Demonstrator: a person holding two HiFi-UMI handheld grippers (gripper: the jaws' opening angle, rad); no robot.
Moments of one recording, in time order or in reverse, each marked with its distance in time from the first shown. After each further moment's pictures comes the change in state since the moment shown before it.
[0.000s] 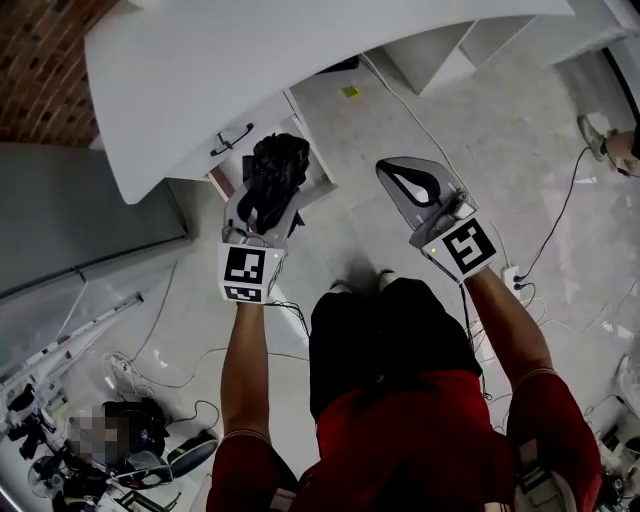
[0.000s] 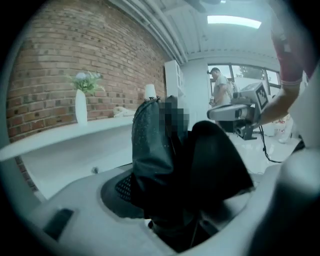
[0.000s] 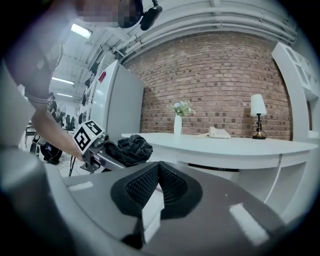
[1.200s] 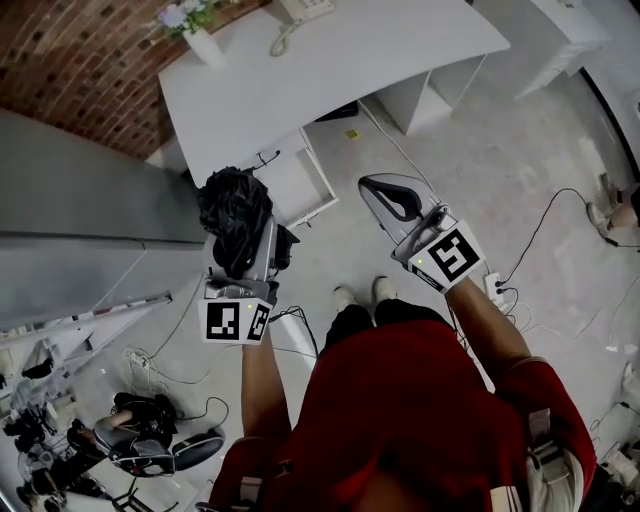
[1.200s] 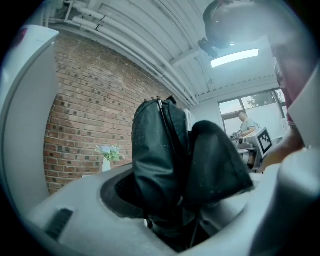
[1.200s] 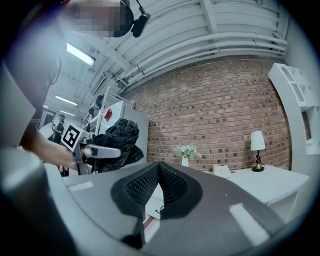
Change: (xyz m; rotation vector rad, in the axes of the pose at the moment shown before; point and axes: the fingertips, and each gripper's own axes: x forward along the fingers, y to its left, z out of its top) left arm -0.281 -0.077 0.283 -0.086 -0.433 0.194; right arm -0.148 0.080 0.276 0.044 -0.216 0.020
